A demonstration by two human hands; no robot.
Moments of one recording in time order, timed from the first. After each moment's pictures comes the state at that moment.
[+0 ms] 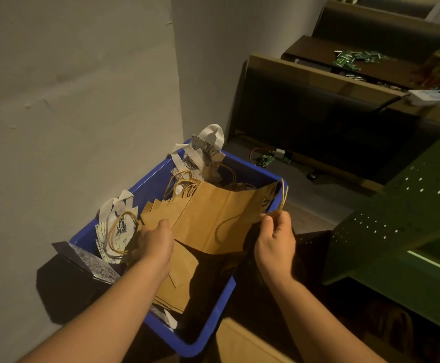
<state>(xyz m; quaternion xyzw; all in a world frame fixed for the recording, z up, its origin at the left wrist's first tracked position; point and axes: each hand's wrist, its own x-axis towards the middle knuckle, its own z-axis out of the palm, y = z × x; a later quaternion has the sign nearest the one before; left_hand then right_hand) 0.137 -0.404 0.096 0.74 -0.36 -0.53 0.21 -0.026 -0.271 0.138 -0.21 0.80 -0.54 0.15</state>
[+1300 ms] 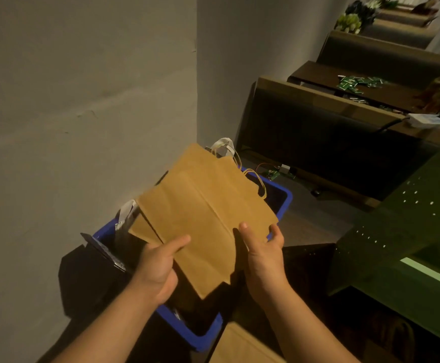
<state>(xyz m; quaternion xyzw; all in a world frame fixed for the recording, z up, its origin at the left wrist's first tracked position) 0.184 -0.342 0.170 0.44 -0.29 -0.77 0.37 0.020 -0.263 0.177 -0.01 0.64 -0.64 0.43</state>
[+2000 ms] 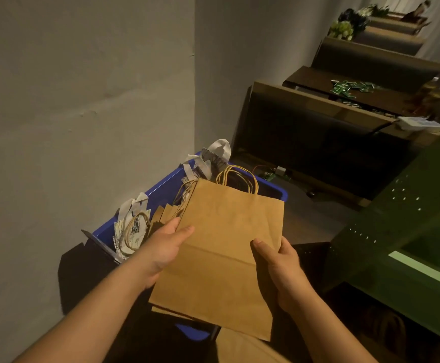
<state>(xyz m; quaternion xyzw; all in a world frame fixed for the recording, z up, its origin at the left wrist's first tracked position) 0.196 -0.377 0.158 0.44 -0.51 -0.72 0.17 -0.007 -0.217 0.182 -0.11 0.68 -0.55 0.47</state>
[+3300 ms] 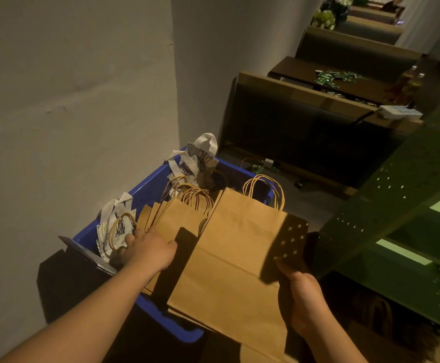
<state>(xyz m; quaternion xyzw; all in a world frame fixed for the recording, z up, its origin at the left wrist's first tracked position) 0.166 -0.396 0.117 0.63 -0.74 -0.22 -0.11 -0.026 -0.169 0.147 0.07 0.70 -0.57 0.43</state>
